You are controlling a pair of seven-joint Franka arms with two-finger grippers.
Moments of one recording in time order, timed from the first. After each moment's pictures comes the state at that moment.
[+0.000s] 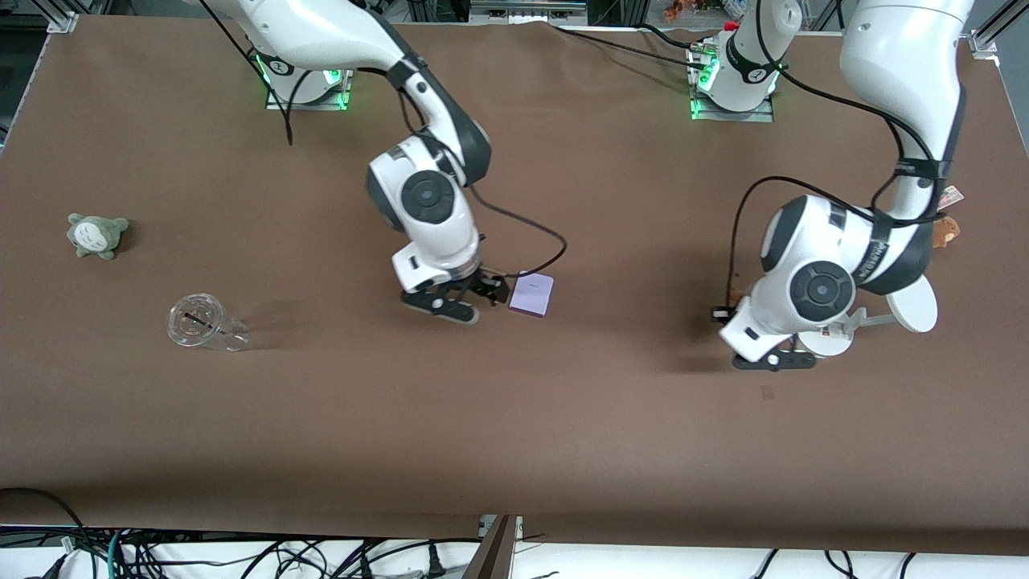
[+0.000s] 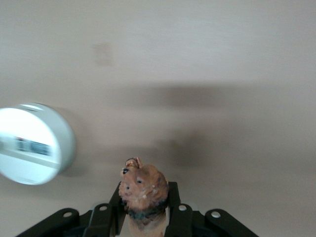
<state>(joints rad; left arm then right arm) -0.01 0.55 -0.20 -1.65 0.25 1.97 -0.34 0.68 0.68 -0.01 -1.49 0.01 2.26 0.98</state>
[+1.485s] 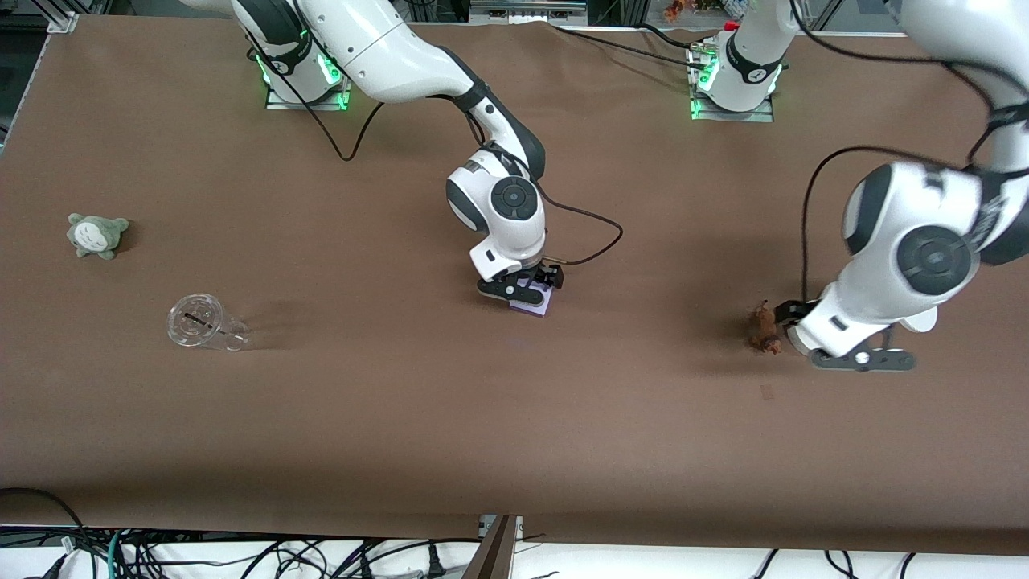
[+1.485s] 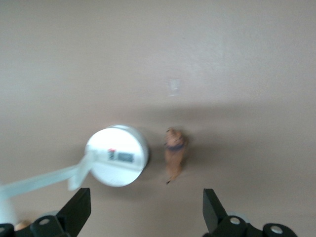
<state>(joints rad) 0.10 0.39 -0.23 -1.55 0.29 1.83 -0.18 0.82 0.92 -0.01 -1.33 0.00 2.34 1.06</state>
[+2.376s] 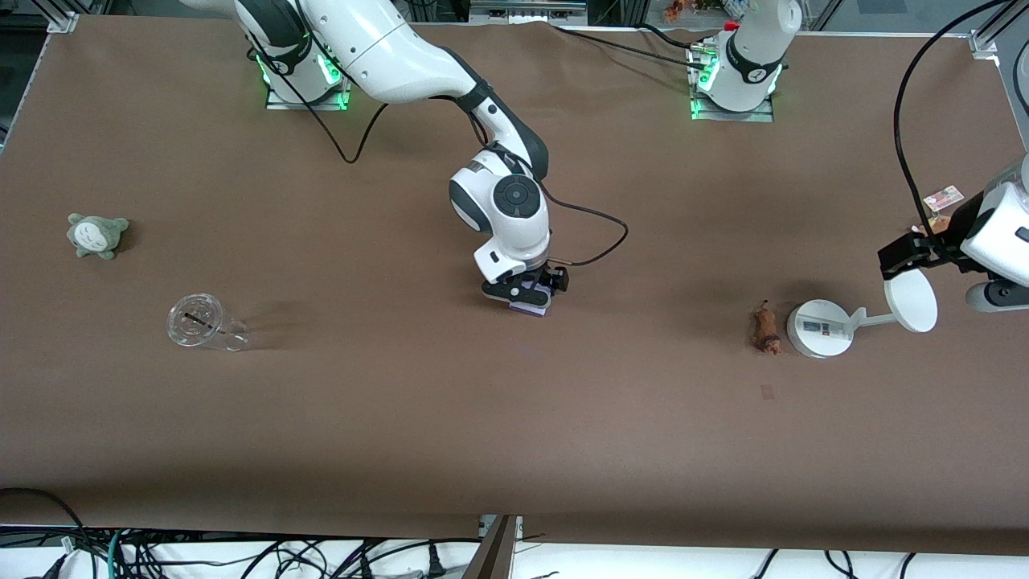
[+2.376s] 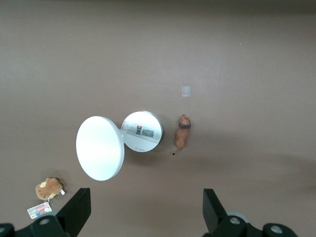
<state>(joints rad) 0.15 0.25 -0.22 -1.34 0.17 1.56 -0.16 0.82 0.94 -0.02 -1.30 0.00 2.37 1.06</state>
